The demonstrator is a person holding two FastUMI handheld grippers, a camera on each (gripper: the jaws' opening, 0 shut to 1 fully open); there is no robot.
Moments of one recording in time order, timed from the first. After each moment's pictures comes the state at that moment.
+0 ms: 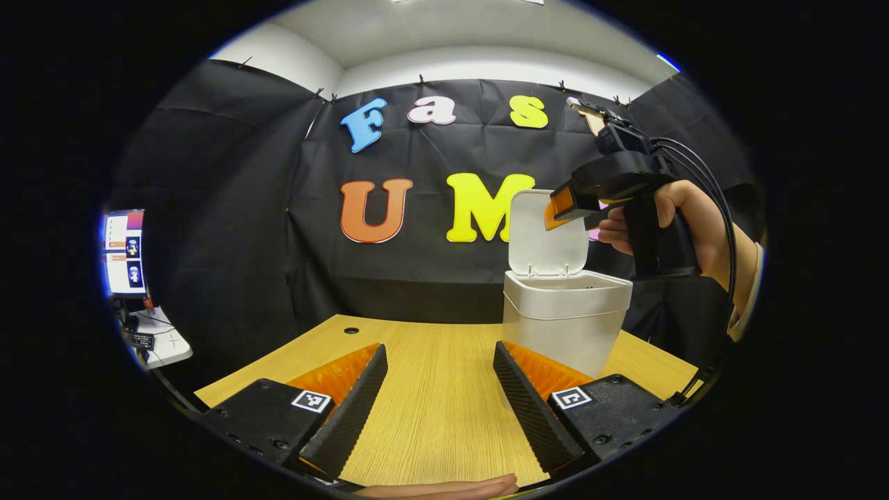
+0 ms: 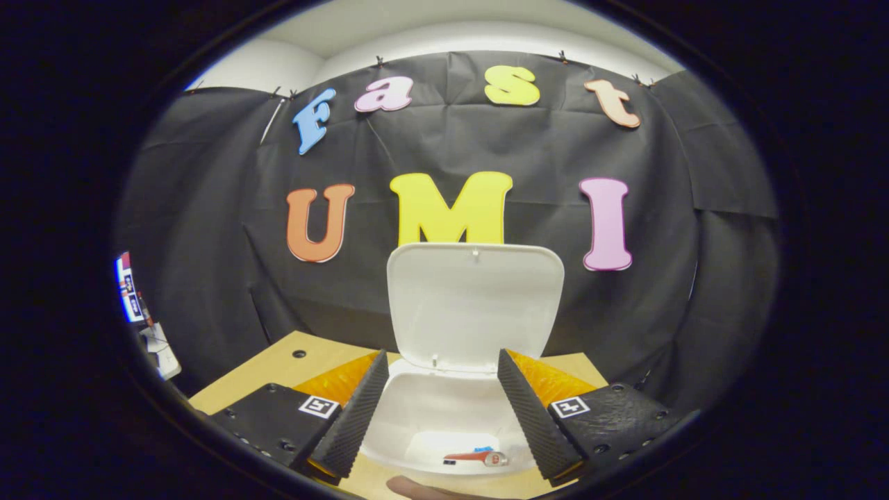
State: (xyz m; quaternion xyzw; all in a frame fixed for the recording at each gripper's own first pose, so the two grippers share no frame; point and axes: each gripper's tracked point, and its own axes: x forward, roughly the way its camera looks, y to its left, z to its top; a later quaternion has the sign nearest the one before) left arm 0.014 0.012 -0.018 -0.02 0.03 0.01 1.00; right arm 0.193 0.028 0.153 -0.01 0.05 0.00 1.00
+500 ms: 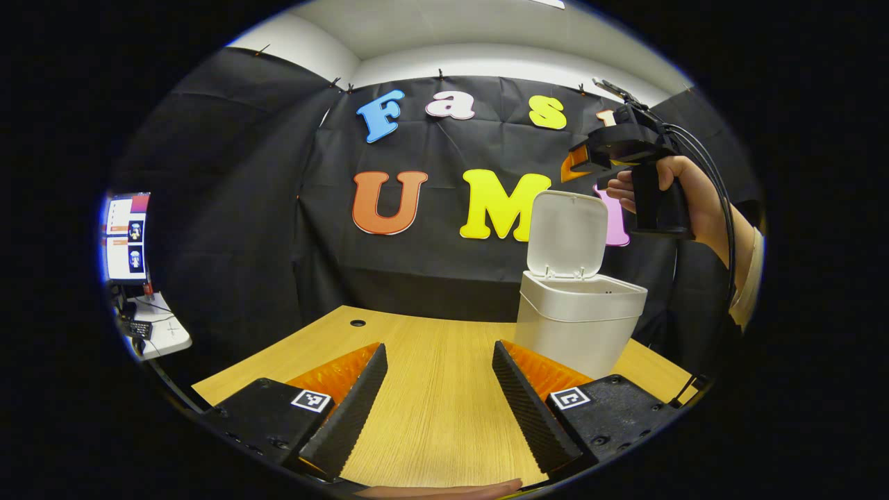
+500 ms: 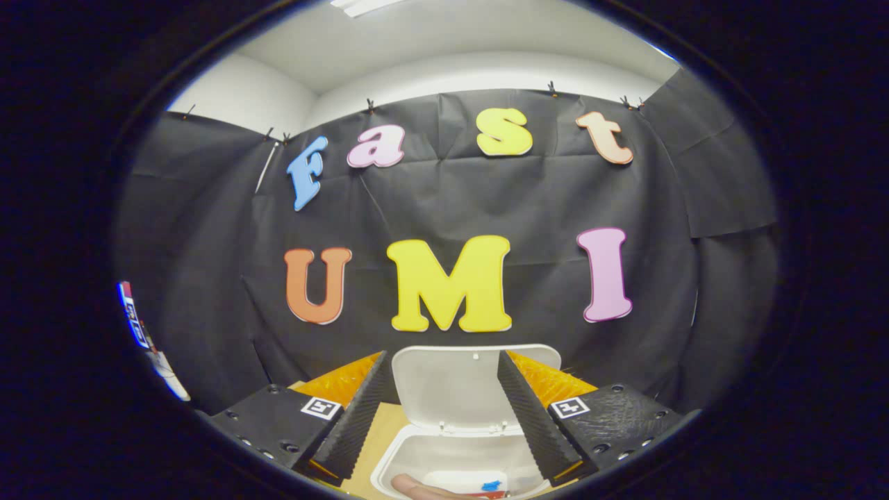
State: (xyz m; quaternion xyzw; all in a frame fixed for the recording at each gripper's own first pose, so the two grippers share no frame) left arm 0.018 0.034 -0.022 -0.06 0.04 0.01 1.00; right arm 0.207 0.038 0.259 0.03 -0.07 0.01 1.00
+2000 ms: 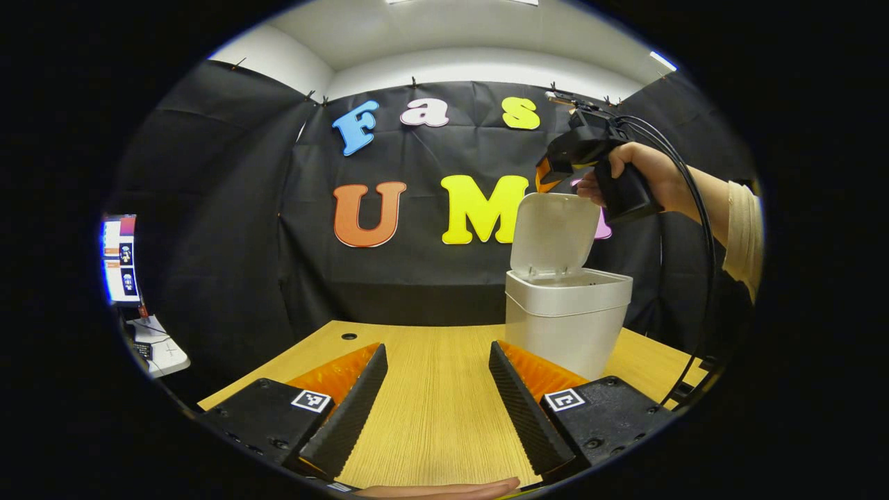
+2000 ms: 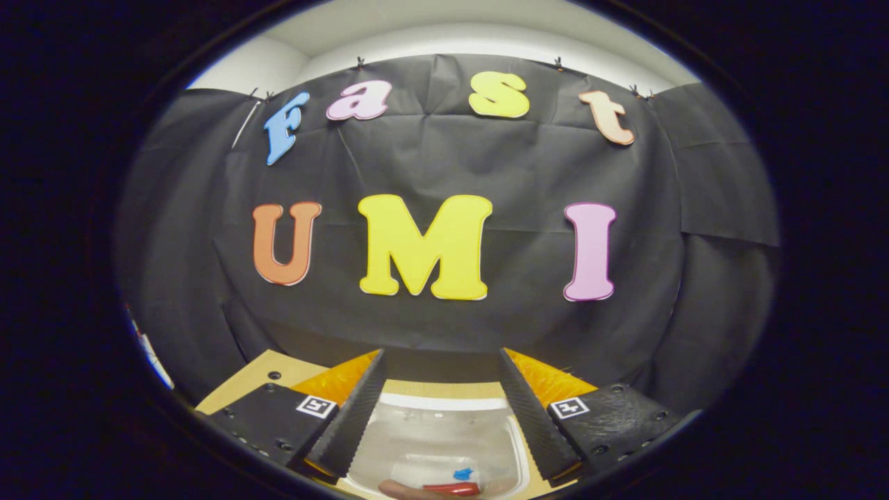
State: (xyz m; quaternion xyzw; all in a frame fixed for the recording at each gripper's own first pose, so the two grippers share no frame) left arm 0.016 0.024 -0.020 -0.01 0.02 -0.02 1.00; right arm 0.241 0.005 0.204 -0.01 0.06 -0.05 1.00
